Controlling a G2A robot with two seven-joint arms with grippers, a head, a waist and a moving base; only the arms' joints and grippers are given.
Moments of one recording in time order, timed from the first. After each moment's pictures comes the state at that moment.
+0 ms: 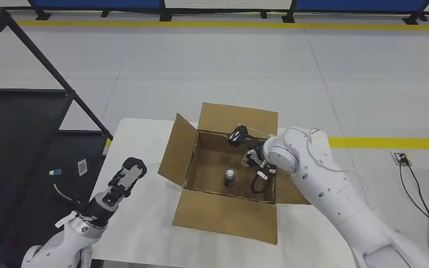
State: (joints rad) left arm 1.43 -1.28 -1.78 -2.02 -0.01 -0.36 -0.64; right arm -0.34 -1.27 0.77 -1.14 -0.96 -0.35 1.07
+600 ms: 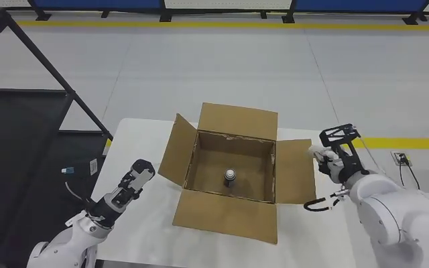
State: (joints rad) left arm 1.42 -1.26 -1.74 -2.02 0.01 -0.37 -0.66; right arm -1.10 -1.09 1.56 -2.13 -1.25 0.05 1.19
